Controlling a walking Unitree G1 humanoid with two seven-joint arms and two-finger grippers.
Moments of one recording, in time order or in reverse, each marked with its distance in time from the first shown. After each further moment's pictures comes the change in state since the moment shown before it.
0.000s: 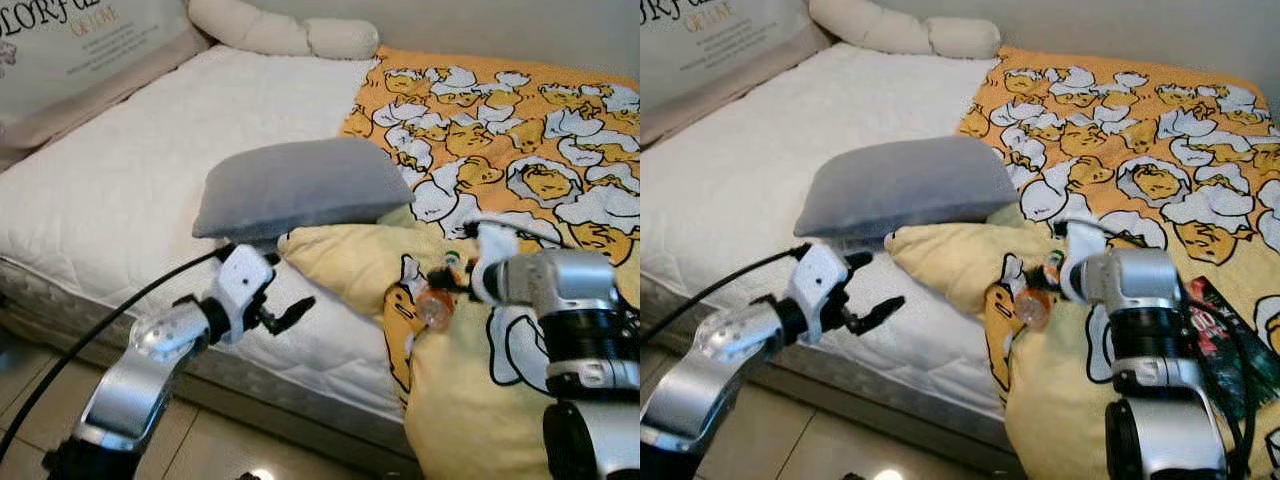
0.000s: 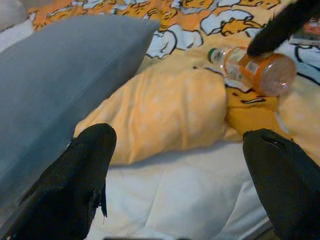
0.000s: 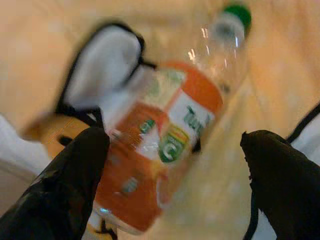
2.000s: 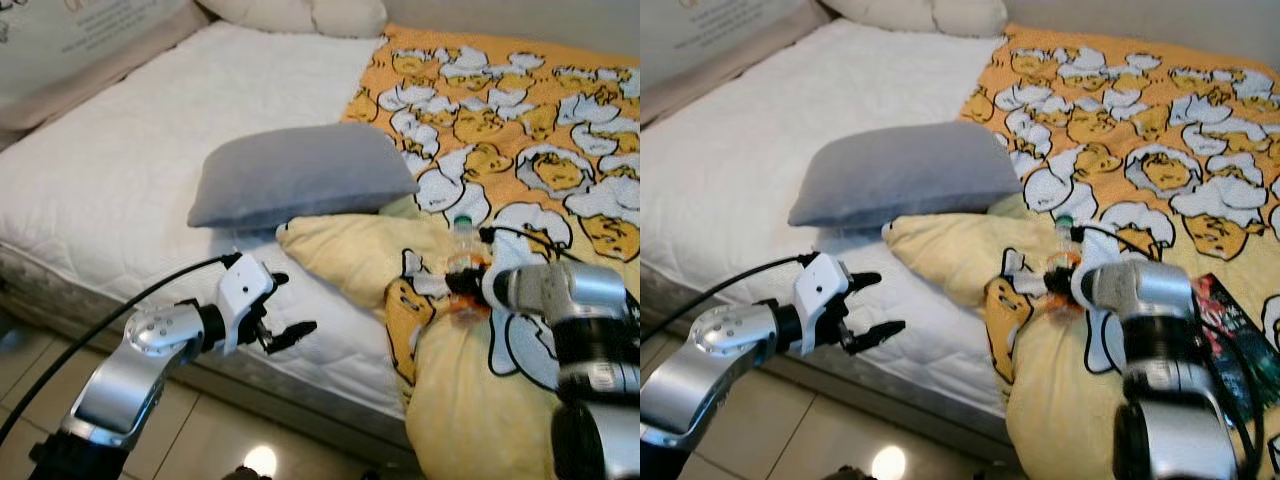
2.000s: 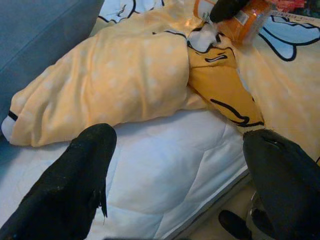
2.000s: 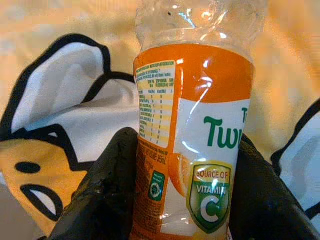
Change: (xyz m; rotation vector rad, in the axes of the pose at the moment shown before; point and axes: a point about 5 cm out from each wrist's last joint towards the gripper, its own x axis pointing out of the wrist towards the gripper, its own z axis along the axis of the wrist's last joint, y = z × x) left arm -0.006 -0.004 -0.009 -0.025 0.076 -0.160; right arm 0.000 -0.018 -0.006 0.070 -0.127 0.044
